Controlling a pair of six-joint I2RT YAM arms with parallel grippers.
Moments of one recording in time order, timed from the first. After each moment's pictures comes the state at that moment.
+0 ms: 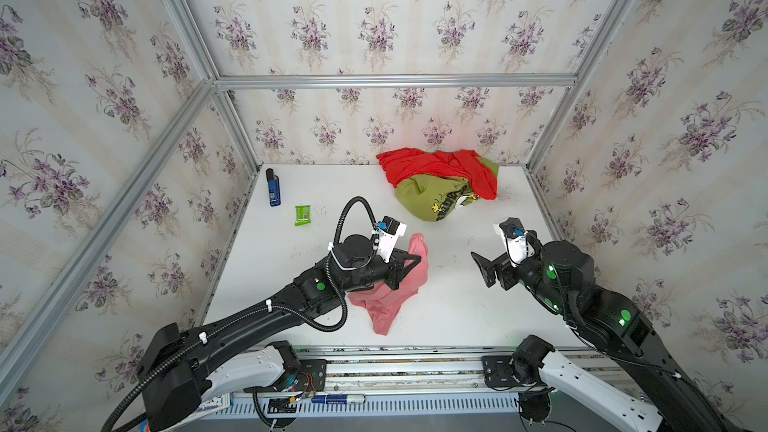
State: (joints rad) left arm -0.90 1.12 0.77 0.04 0.21 -0.46; right arm 0.64 0.61 0.96 -0.80 0.20 -0.07
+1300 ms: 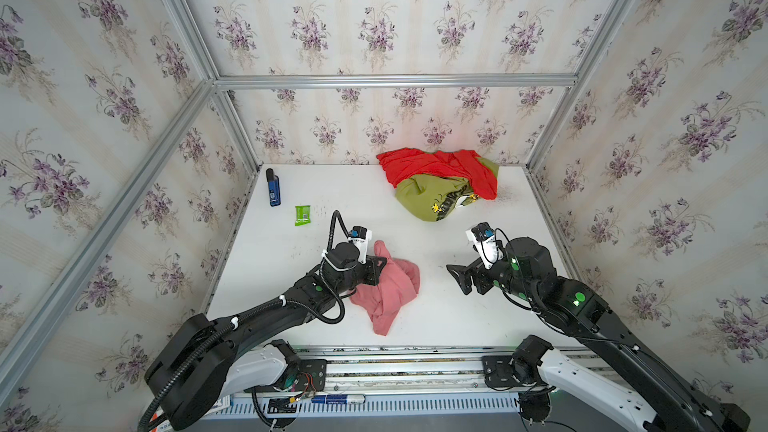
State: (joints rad) left arm -0.69 1.19 0.50 0.16 0.10 -0.59; right arm 0.64 0.71 0.81 -0.66 -0.03 0.08
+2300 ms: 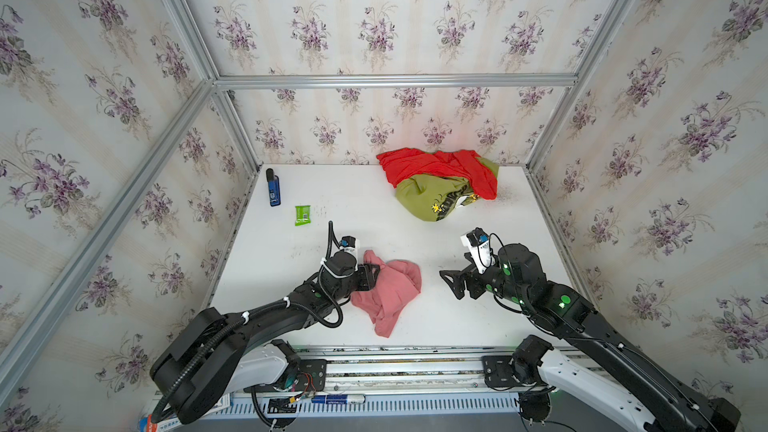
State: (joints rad) left arm -0.67 1.20 0.40 0.21 0.00 -0.67; right arm 0.64 0.70 0.68 -0.55 -0.10 0.17
